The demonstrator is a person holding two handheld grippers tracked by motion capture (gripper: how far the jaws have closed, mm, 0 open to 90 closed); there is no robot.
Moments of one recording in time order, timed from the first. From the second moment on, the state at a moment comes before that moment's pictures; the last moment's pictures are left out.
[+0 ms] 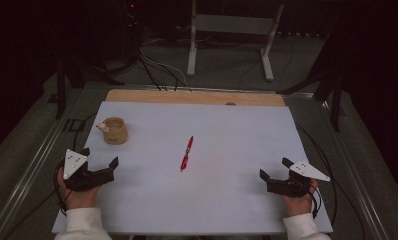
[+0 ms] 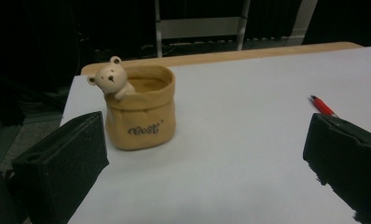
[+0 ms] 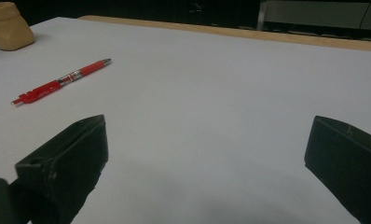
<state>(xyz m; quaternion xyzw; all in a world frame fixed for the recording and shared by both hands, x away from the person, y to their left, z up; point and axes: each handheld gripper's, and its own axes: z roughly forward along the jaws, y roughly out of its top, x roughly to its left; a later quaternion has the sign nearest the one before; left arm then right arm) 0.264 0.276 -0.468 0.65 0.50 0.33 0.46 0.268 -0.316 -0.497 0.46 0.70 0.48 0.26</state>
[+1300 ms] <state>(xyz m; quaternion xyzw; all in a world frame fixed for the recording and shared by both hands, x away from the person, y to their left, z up) 0.333 0.289 -0.462 0.62 0.55 0.34 0.44 0.269 -0.315 -0.498 0.46 0.70 0.48 0.26</state>
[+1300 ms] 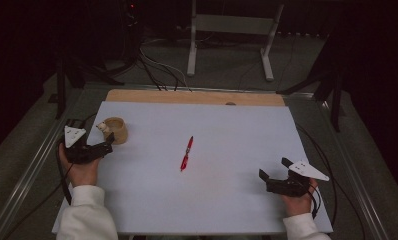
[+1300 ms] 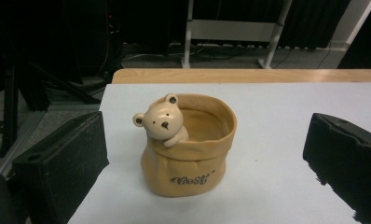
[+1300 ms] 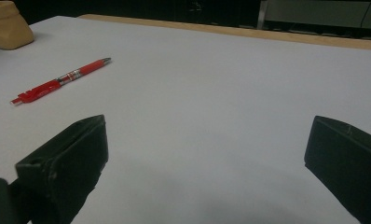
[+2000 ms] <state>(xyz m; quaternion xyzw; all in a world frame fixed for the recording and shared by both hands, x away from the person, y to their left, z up) 0.367 0.290 -0.460 0.62 0.58 0.35 0.40 0.270 -0.313 -0.499 0.45 0.71 0.48 0.25</state>
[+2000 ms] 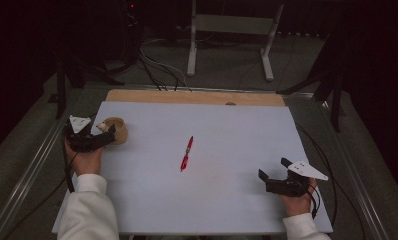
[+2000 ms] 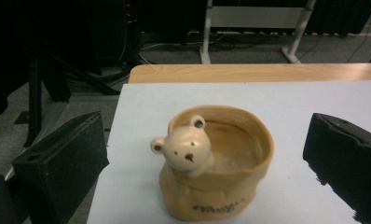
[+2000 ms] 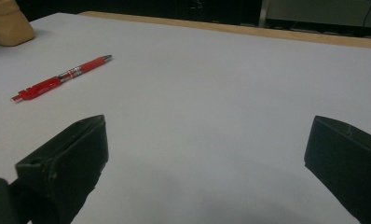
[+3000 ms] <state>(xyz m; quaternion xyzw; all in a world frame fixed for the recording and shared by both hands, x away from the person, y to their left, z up) 0.397 0.285 -0.482 0.60 0.66 0.30 0.34 0.270 -0.314 -0.499 0.45 0.71 0.48 0.25</state>
